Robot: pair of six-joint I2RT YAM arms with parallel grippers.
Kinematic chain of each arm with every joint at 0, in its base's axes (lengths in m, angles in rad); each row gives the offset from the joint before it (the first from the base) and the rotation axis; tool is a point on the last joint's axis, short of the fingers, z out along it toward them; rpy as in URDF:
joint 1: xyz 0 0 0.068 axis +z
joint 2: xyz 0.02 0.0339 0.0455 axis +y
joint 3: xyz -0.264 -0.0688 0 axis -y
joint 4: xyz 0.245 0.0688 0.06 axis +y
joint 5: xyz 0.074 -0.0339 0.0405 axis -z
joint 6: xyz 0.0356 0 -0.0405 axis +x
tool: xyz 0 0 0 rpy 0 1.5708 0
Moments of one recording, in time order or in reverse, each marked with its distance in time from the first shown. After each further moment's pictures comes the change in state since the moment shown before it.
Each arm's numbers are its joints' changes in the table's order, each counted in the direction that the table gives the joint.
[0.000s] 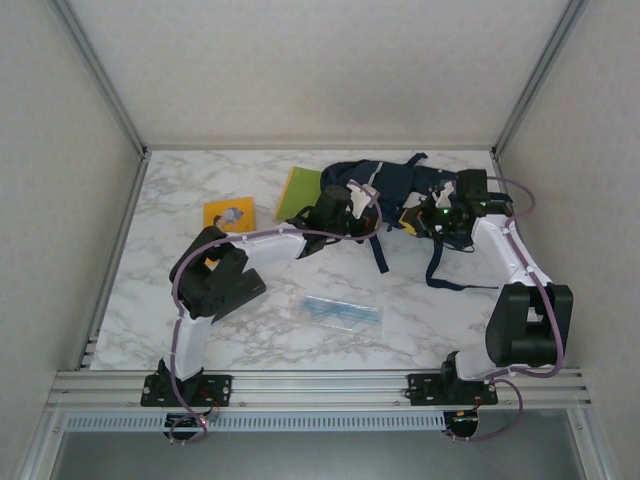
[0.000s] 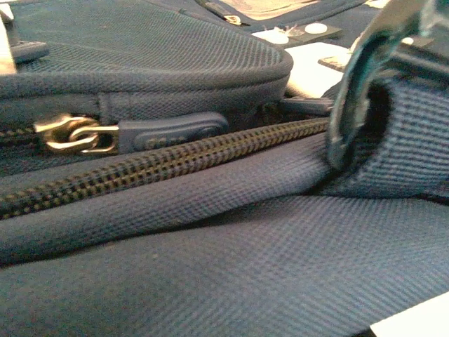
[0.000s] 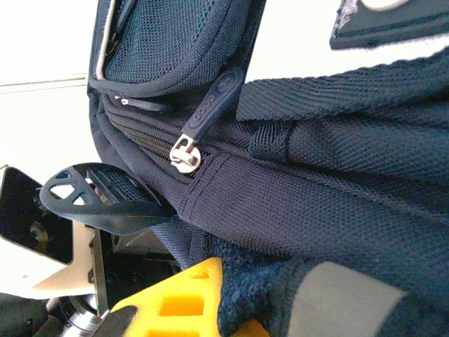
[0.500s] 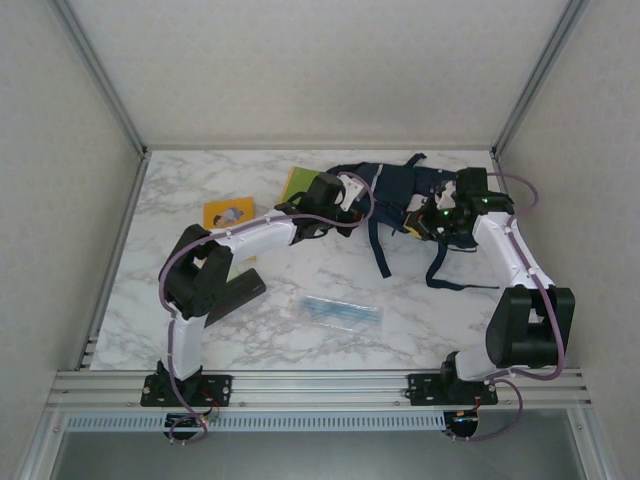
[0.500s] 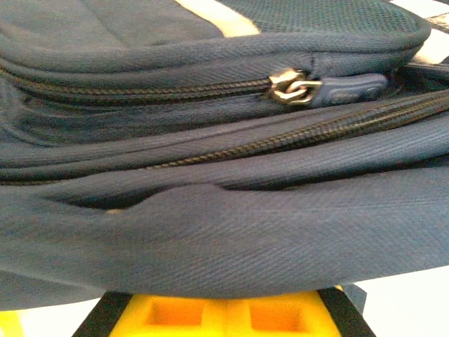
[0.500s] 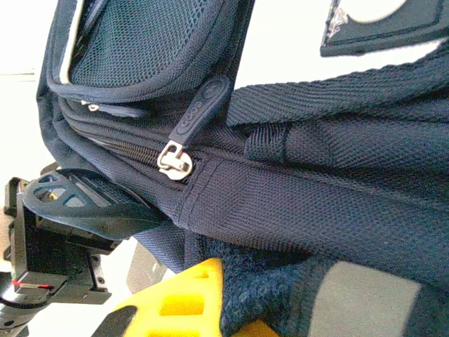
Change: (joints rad) left arm 0.058 -0.052 0.072 0.312 -0.015 0.033; right arm 0.003 -0.006 0.039 0.120 0.122 -0.111
